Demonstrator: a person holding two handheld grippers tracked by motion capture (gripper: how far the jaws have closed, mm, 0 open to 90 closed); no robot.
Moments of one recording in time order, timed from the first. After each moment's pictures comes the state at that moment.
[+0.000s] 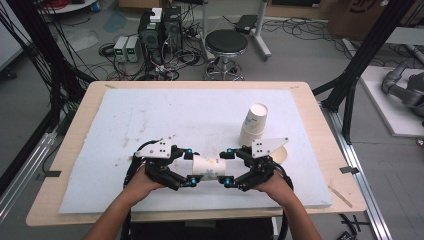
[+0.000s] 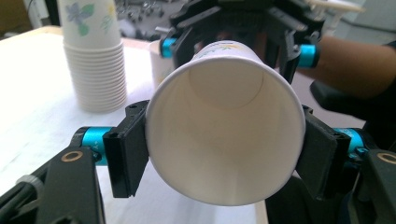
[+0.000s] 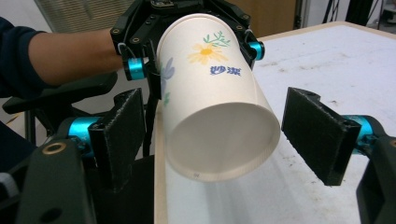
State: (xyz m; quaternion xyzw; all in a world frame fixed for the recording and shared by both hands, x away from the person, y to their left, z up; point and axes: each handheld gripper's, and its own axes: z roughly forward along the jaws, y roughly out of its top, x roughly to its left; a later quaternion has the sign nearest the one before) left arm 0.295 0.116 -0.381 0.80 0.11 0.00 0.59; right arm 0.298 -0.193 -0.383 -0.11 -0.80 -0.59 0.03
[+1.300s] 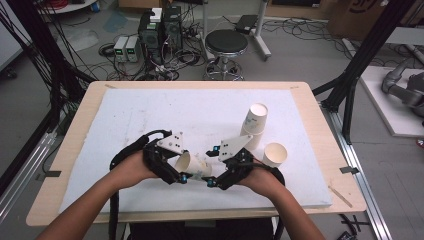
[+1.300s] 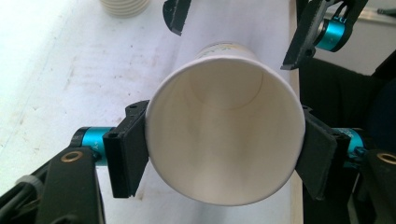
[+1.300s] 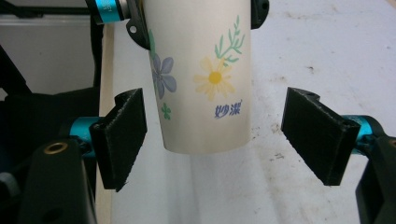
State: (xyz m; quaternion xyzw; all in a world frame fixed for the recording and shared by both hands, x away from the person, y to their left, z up) left arm 0.306 0.104 -0.340 0.93 0.08 0.04 0.35; right arm 0.303 -0.136 -0.367 -0.05 -0.91 -0.42 -0.07
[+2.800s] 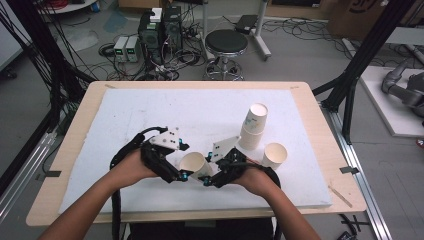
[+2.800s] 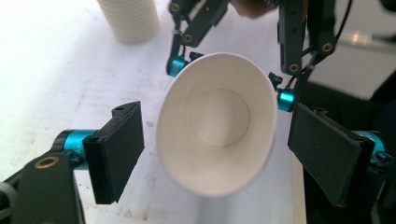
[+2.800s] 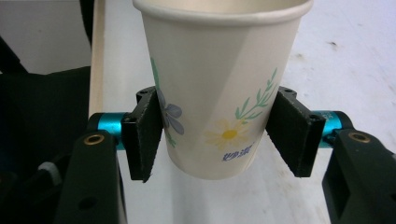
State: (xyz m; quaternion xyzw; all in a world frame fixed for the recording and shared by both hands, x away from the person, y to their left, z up) left arm 0.306 0.118 -0.335 0.90 0.10 0.06 0.42; right arm 0.312 -0.124 -0.384 -0.06 -0.92 -0.38 -0.06
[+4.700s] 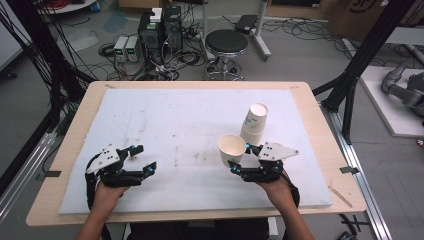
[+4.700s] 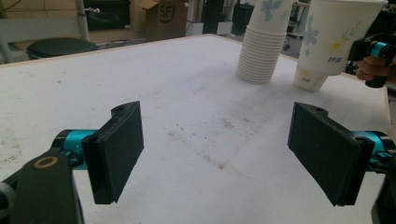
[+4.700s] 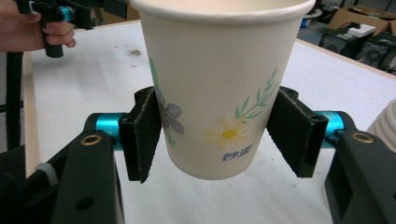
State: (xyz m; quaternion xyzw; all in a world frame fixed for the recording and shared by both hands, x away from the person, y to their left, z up) left arm 0.277 0.229 -0.434 0.71 0.31 0.18 0.61; right arm 0.294 -0.218 -0.405 -0.22 -0.80 -0.54 -0.16
